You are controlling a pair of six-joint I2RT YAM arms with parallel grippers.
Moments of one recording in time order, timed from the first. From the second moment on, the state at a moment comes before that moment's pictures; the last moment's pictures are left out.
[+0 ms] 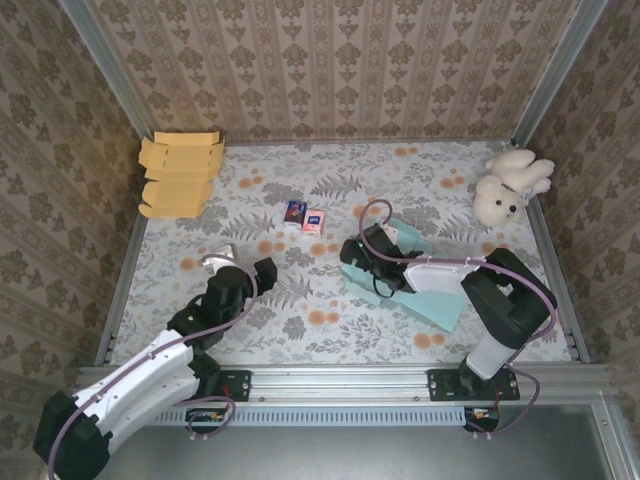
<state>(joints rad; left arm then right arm) -0.69 0.70 0.31 -0.17 -0.39 -0.72 0.64 1.66 0.78 0.03 0.25 0.90</state>
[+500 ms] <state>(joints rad) -0.70 0.71 0.31 -0.17 -0.39 -0.72 0.61 1.49 0.83 -0.02 0.26 0.83</state>
